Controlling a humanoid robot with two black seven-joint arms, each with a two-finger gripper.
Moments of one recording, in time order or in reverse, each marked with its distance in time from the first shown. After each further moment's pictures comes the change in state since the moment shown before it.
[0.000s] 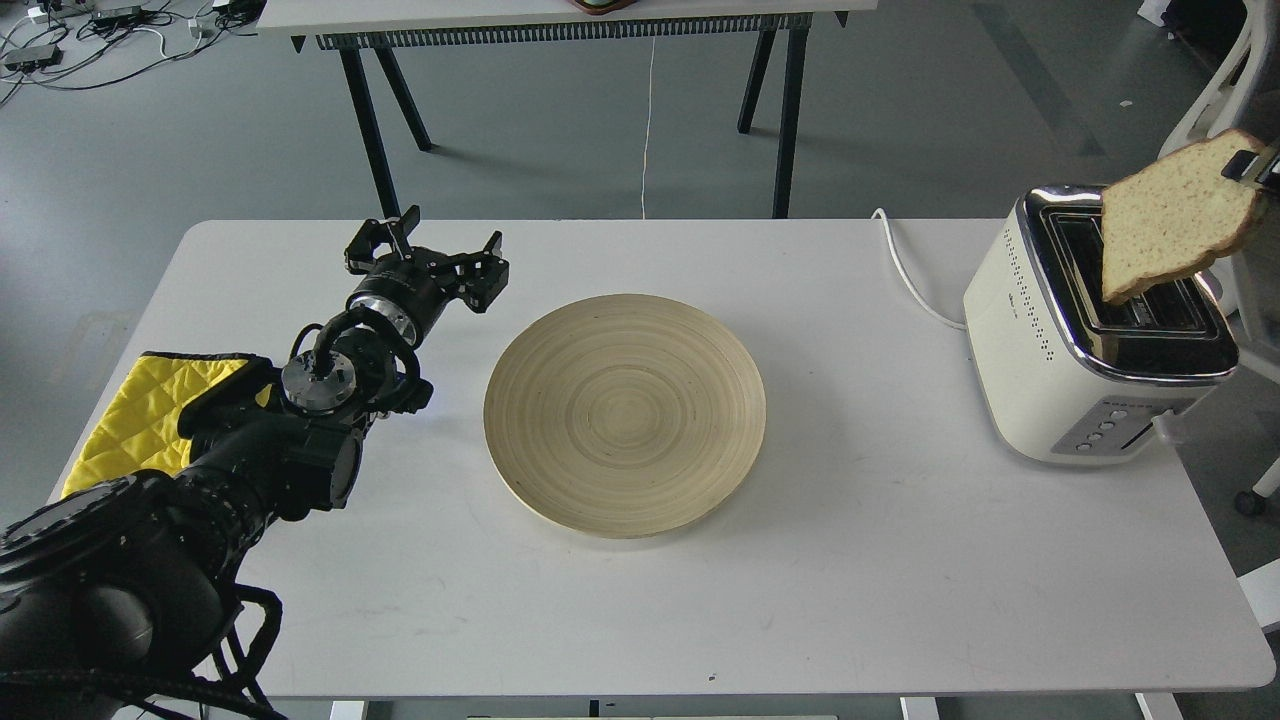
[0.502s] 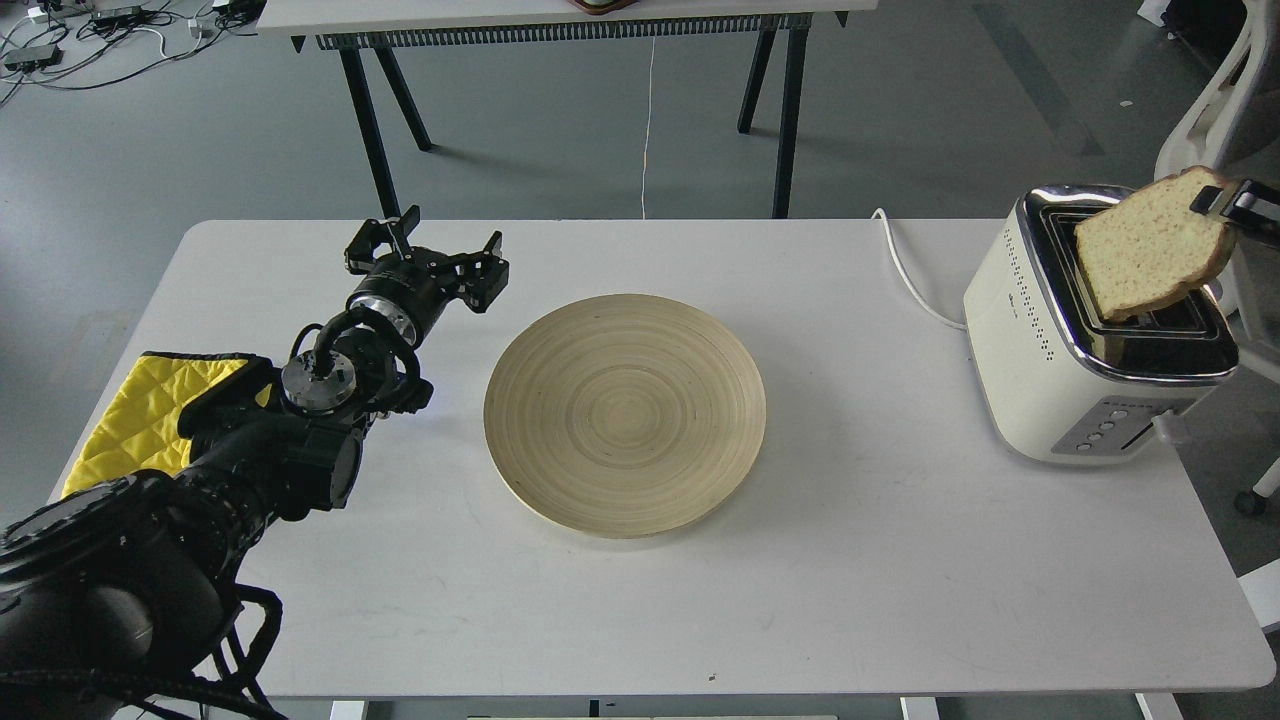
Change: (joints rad) left arm 0.000 0.000 0.000 0.000 0.000 0.000 0.000; right arm -0.033 0.012 0.000 0.014 0.000 0.000 -0.016
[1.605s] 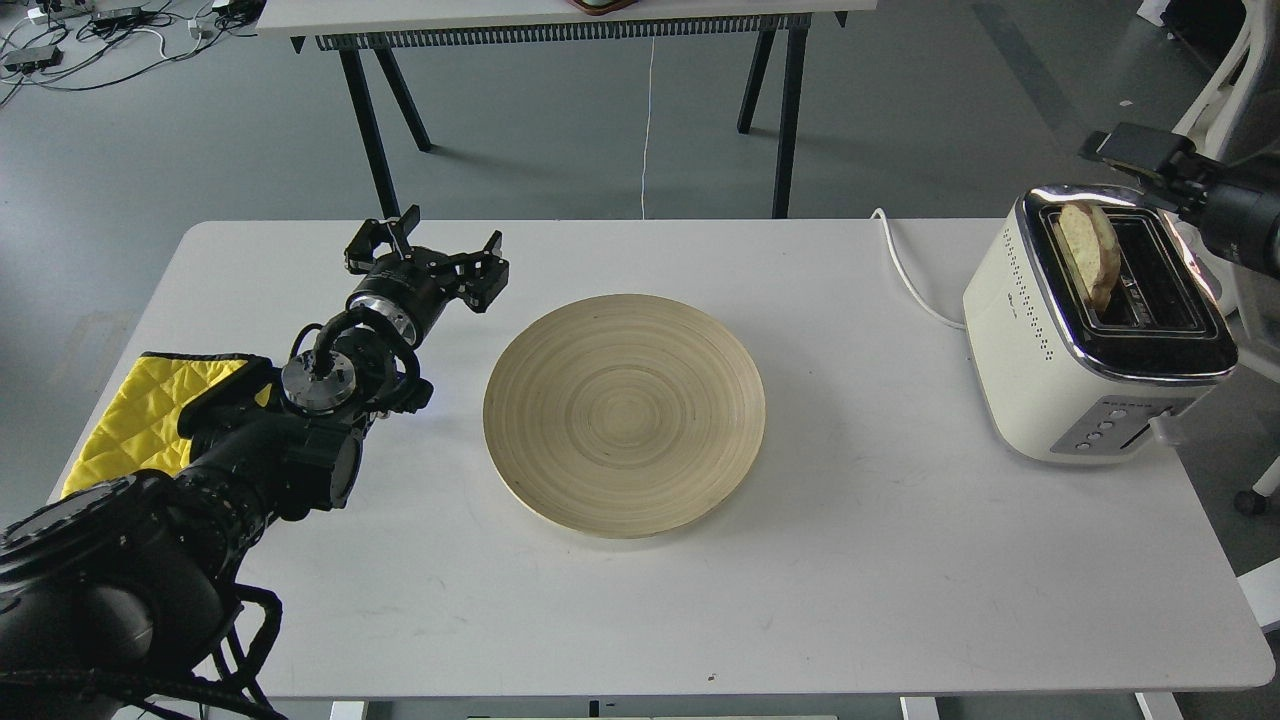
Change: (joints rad) left arm 0.000 0.000 0.000 0.000 0.000 0.000 0.000; right arm -0.073 0.182 0.200 -0.061 0.260 -0.018 0.009
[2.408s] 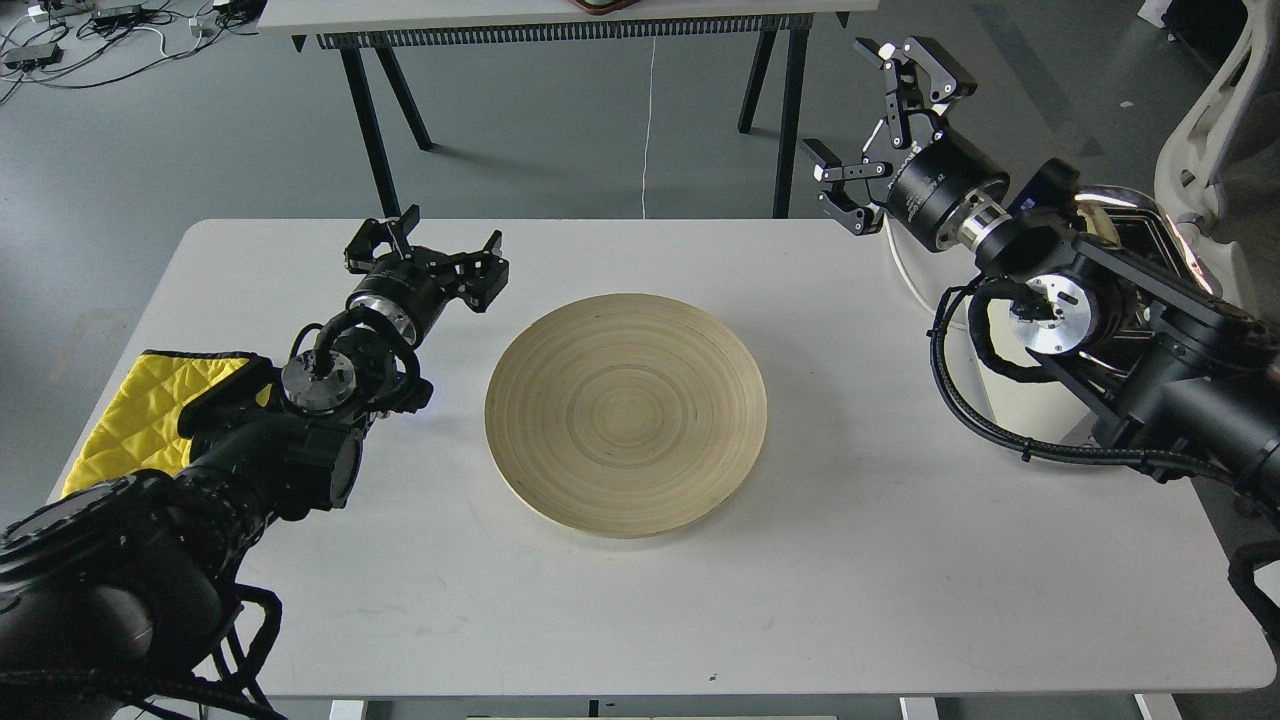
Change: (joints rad) left arm 0.000 0.000 0.000 0.000 0.000 0.000 0.000; right arm -0.556 0.738 0.748 -0.520 0.592 0.318 0.263
